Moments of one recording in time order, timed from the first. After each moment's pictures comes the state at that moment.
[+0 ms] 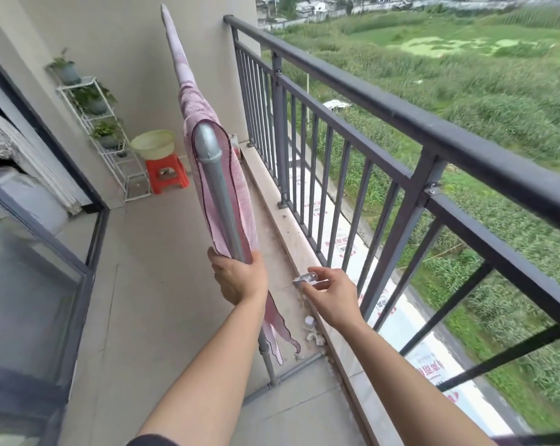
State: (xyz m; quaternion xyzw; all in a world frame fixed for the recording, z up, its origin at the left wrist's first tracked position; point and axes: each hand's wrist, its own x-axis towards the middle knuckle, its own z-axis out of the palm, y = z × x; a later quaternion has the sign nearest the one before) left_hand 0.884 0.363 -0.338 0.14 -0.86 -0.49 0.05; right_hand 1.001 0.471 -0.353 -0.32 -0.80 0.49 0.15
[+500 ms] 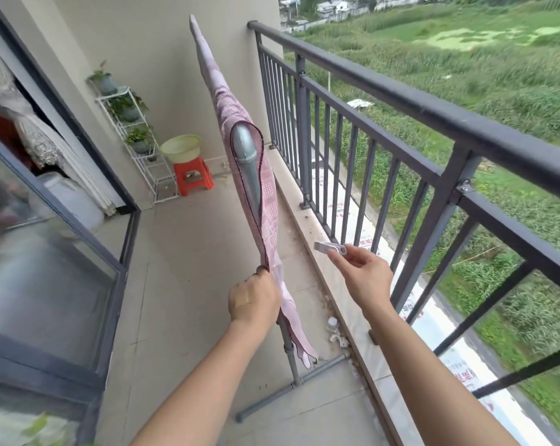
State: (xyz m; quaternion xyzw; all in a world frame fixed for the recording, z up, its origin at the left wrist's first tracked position) left_hand 0.914 0.296 -0.315 -0.19 -0.98 -0.01 0.03; right_hand 0.989 0.470 -0.327 -0.36 -0.69 0.57 0.25
